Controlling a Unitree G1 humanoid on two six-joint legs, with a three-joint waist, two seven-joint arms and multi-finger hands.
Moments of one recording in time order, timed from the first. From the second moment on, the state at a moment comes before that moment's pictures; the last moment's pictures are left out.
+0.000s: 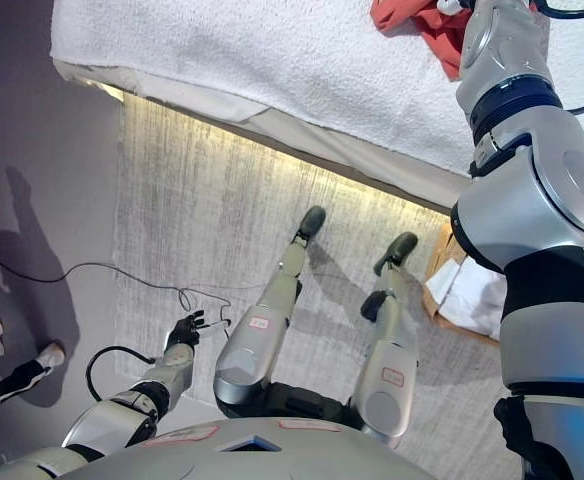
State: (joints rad) left arm -0.21 0.21 -0.32 1.28 -0.35 -0.07 0.28; right arm -1.52 -0.51 0.90 1.44 -0.19 0.13 -0.21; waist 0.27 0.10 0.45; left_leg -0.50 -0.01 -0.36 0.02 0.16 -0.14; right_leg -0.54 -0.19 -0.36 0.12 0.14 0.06
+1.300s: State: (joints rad) left arm -0.10 0.23 -0.10 1.33 -0.35 -0.02 0.24; right arm -0.93 -0.70 0.54 1.08 -0.01 0.09 -0.17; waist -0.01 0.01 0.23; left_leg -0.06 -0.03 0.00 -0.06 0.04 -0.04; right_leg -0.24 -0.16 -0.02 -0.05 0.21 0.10
